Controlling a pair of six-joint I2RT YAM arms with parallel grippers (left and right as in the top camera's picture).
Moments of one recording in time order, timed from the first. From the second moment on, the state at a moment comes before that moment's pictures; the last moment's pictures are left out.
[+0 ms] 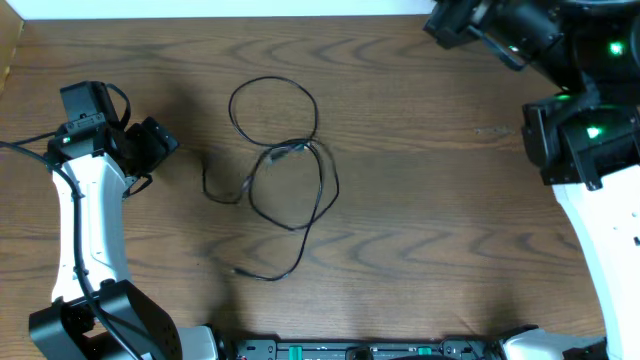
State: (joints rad) left arm 0.35 1.55 1.27 -0.90 0.01 -0.46; right arm 0.35 1.48 1.82 0.26 -0.67 0.07
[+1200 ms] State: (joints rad) left arm 0.35 1.55 1.27 -0.70 0.02 -0.47; right arm 0.35 1.91 1.82 -0.83 -0.33 0.05
